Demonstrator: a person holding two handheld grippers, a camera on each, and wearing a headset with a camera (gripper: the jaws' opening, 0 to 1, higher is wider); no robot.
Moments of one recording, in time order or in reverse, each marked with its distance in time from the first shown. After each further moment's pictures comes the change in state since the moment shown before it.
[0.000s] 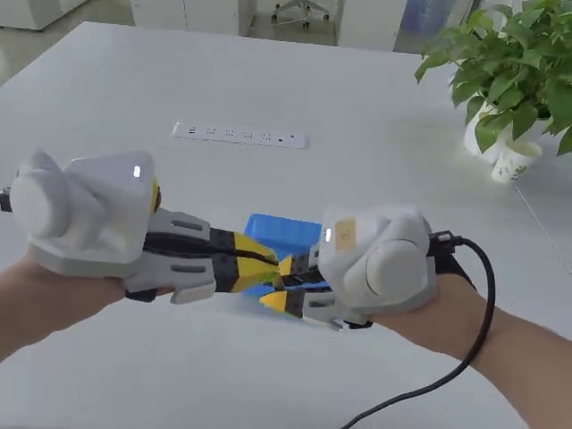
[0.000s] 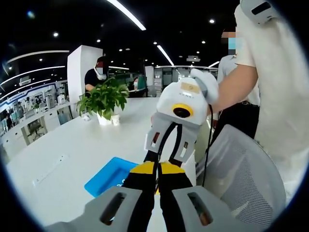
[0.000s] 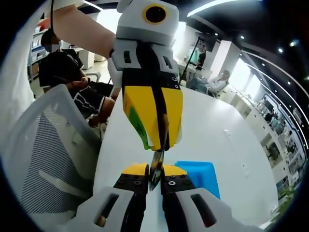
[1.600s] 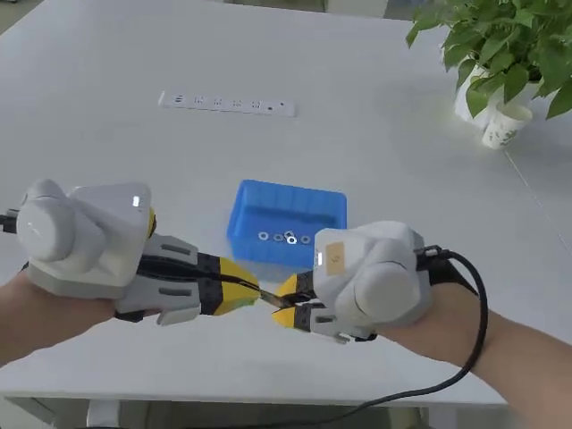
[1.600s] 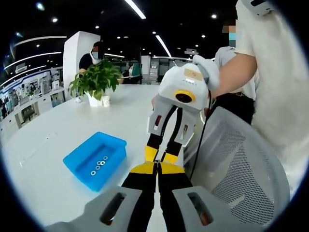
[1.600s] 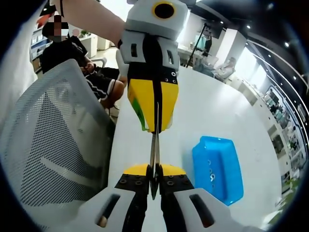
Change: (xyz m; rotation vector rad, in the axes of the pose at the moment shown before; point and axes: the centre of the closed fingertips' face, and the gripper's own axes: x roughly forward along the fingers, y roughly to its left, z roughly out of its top) left arm 0.012 -0.037 -0.065 -0.064 0.093 -0.063; right arm 0.010 0.046 -0.053 0.010 0.137 0.053
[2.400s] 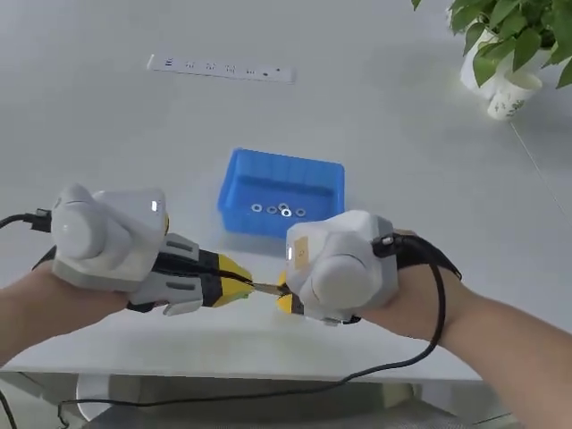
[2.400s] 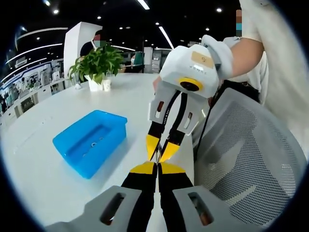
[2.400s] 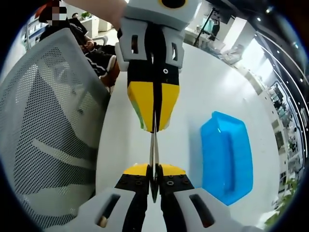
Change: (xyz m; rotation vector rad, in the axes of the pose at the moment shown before) left arm 0.031 0.012 -0.054 -0.027 0.077 0.003; right arm 0.028 0.000 -0.048 -0.029 0.176 0.028
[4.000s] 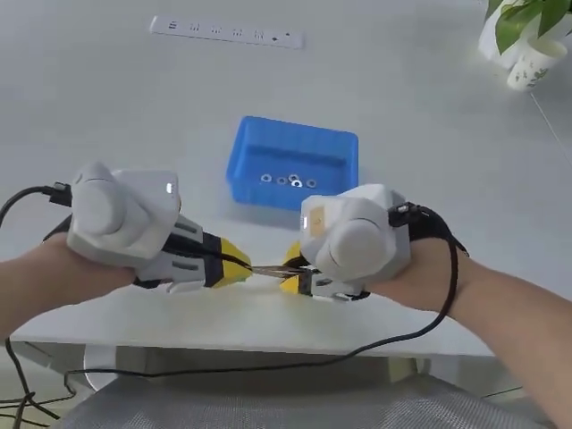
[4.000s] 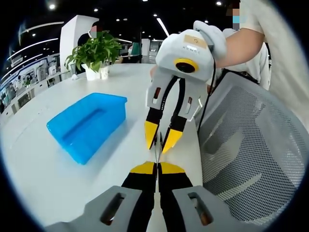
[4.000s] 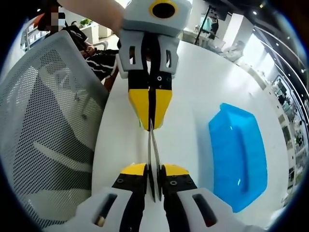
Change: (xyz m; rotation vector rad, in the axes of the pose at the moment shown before) left arm 0.006 0.006 -0.036 0.004 0.078 -0.028; right arm 0.018 0.004 -0.007 0.044 -0.039 0.050
